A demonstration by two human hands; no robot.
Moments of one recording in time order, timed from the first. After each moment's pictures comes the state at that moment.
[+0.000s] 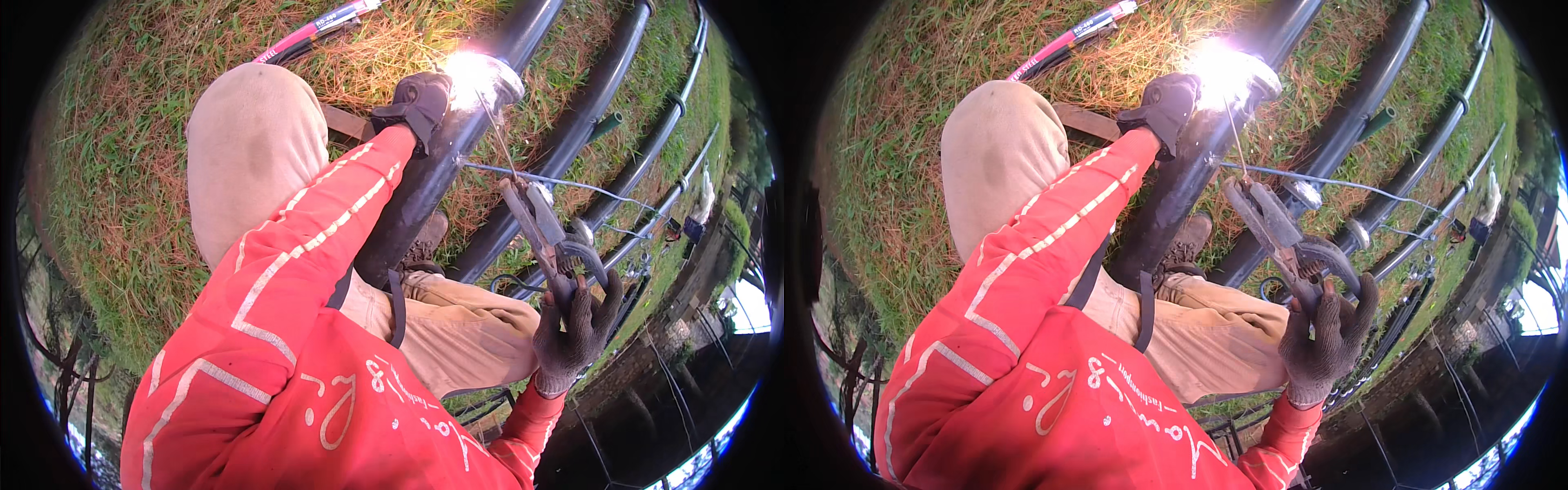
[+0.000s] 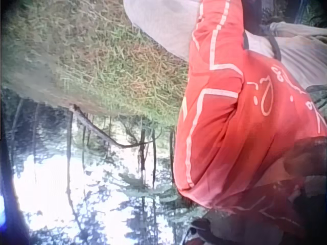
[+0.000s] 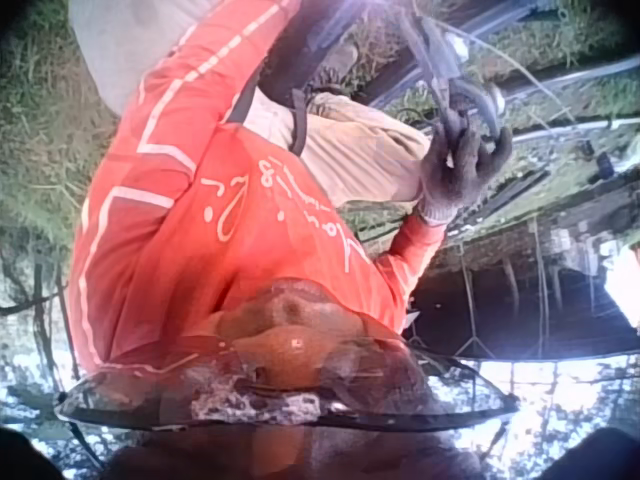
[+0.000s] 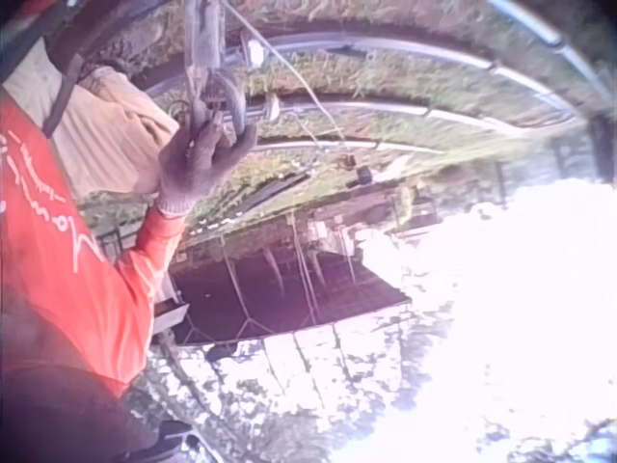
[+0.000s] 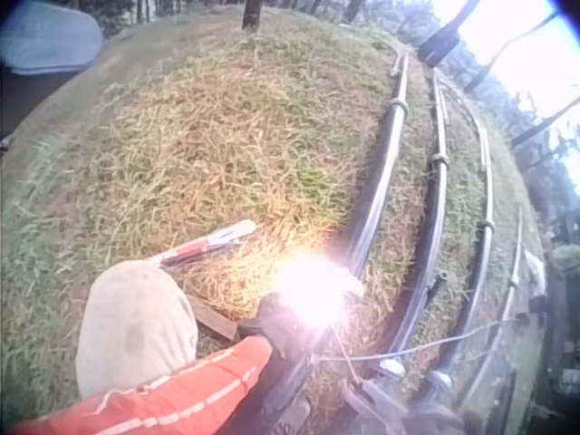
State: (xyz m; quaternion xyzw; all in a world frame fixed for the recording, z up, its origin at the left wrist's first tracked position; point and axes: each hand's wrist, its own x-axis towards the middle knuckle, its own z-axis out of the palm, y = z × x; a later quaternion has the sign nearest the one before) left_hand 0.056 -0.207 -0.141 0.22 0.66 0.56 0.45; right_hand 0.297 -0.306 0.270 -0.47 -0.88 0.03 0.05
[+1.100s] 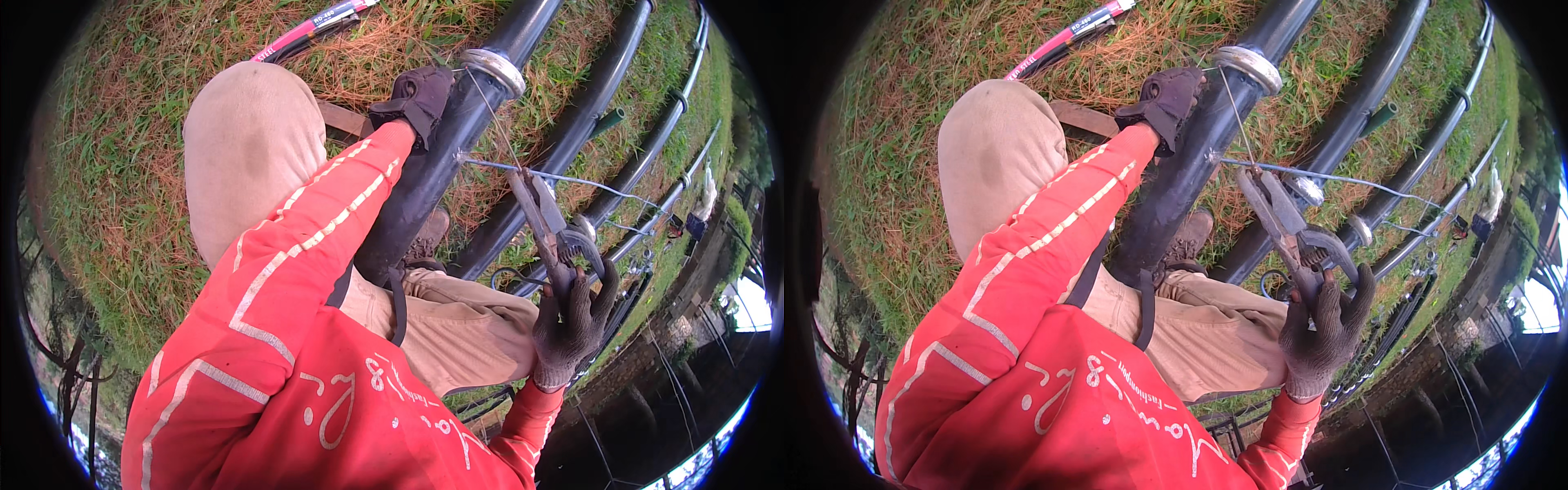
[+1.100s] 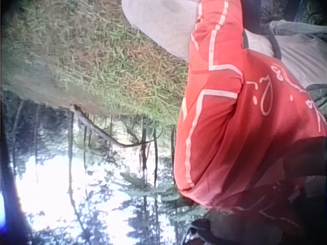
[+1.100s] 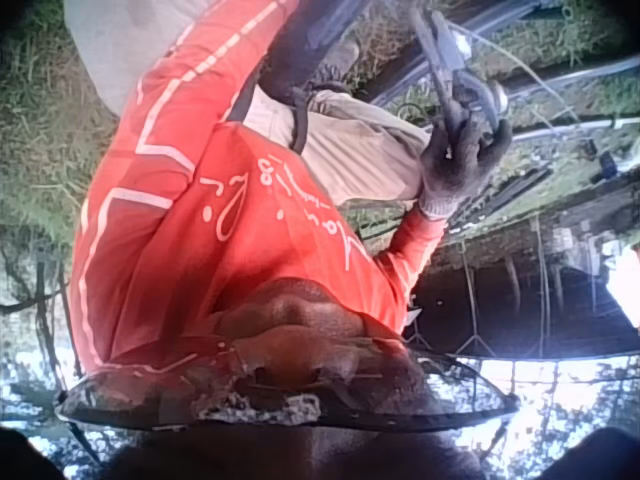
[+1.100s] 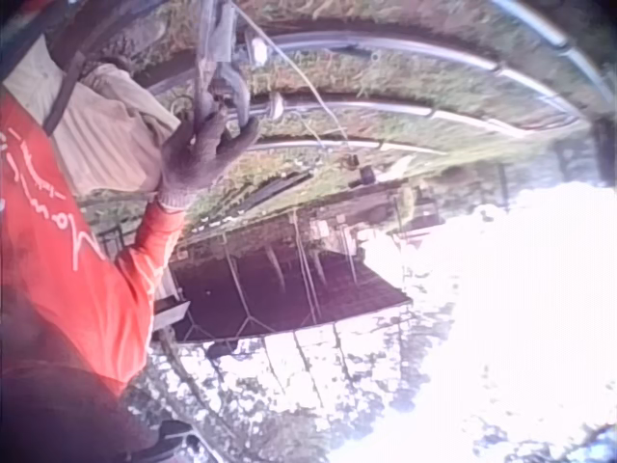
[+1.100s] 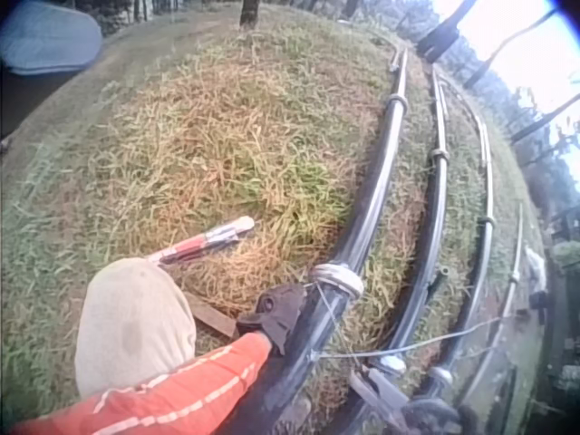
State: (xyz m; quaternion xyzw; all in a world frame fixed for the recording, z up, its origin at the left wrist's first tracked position) left_hand 0.052 -0.203 -0.138 0.27 0.71 0.51 0.41; right_hand 0.292 -0.302 0.265 -0.48 -0.87 0.01 0.02
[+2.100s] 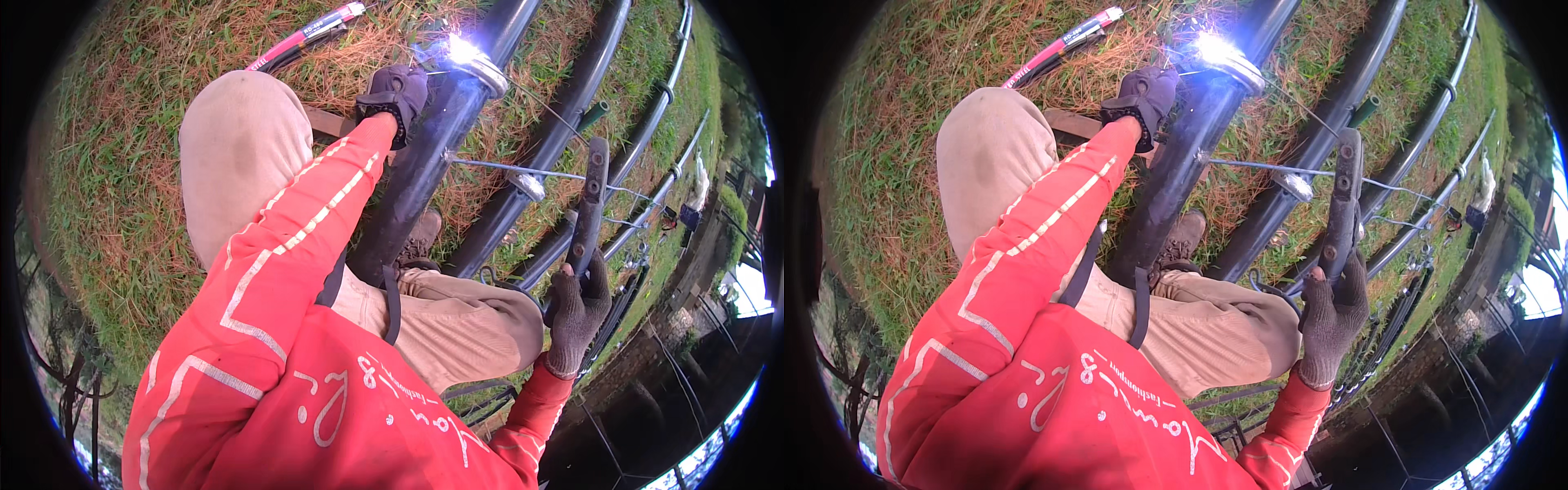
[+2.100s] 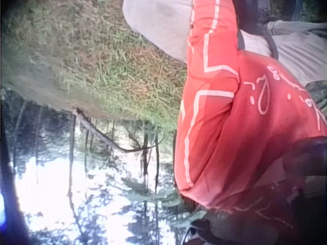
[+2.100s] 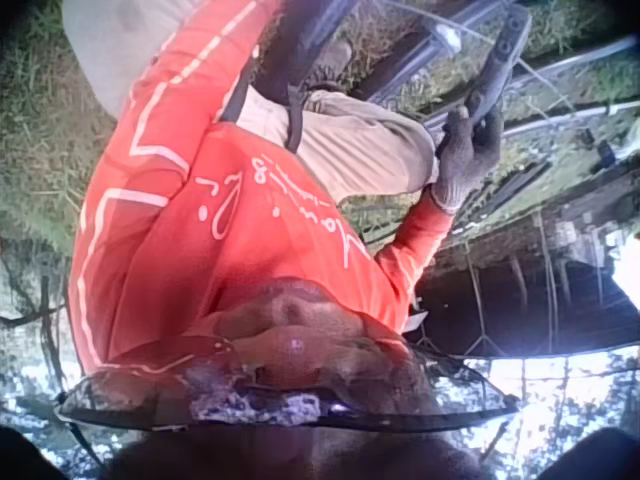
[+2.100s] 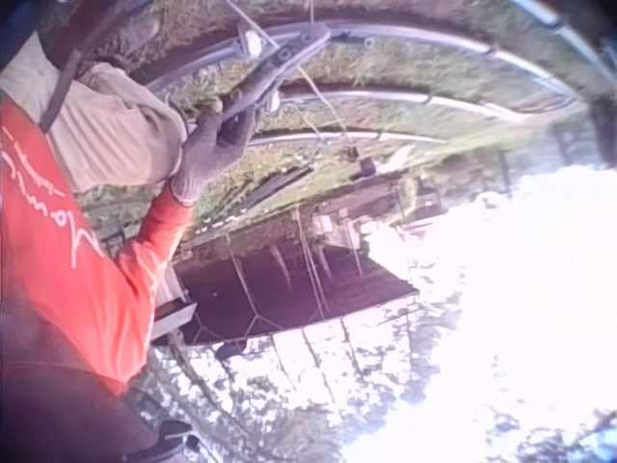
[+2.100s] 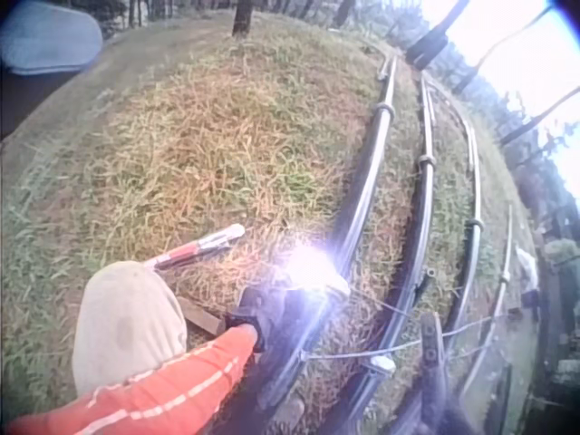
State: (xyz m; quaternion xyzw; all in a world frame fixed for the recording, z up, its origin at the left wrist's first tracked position) left_hand 0.014 -0.205 -0.093 0.25 0.81 0.35 0.39; right_hand 0.310 -0.298 0.264 -0.75 -0.53 0.37 0.17
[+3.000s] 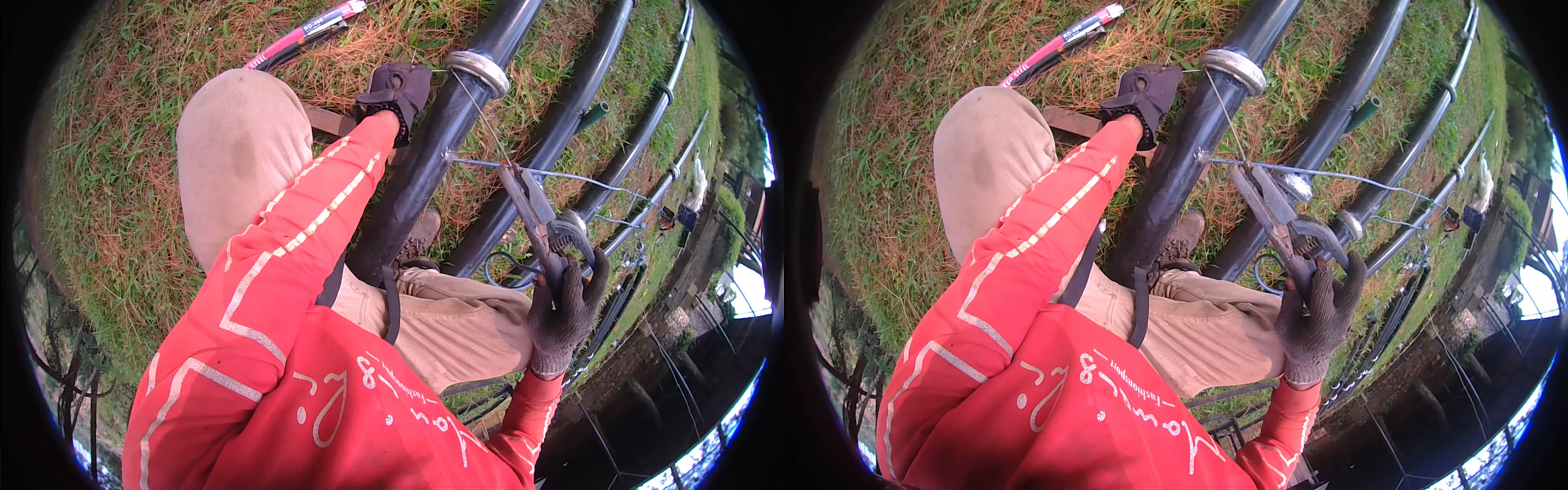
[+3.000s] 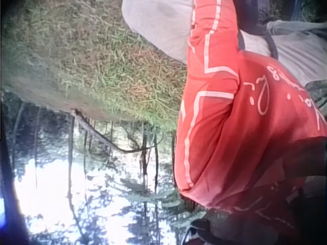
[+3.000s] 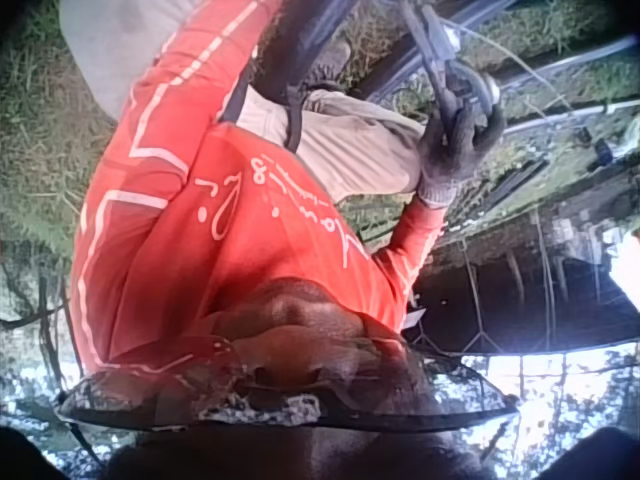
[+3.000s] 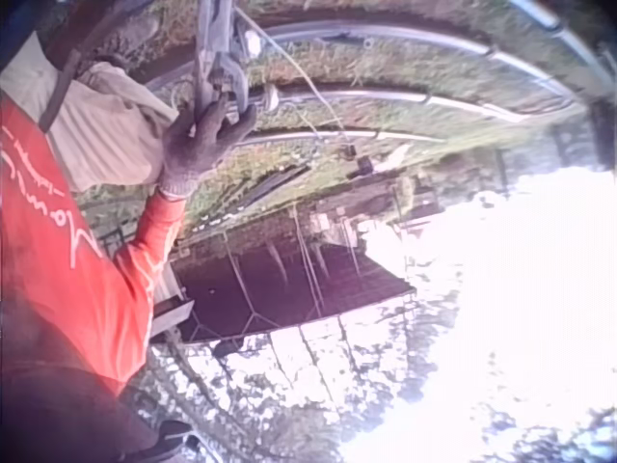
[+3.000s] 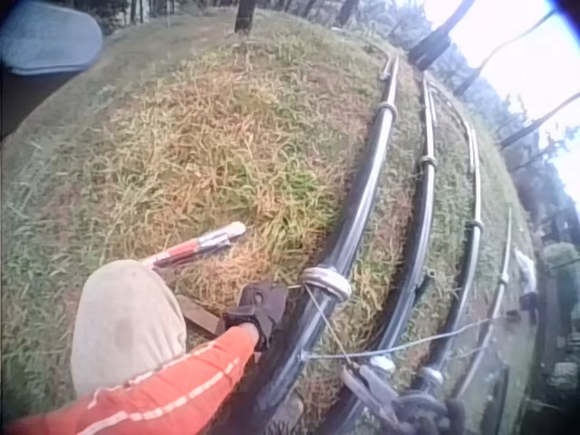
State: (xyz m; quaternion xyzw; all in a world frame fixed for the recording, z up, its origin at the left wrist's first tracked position) left_hand 0.015 -0.204 -0.095 0.36 0.80 0.33 0.34; right_hand 0.307 -0.306 0.259 -0.50 -0.87 0.04 0.03
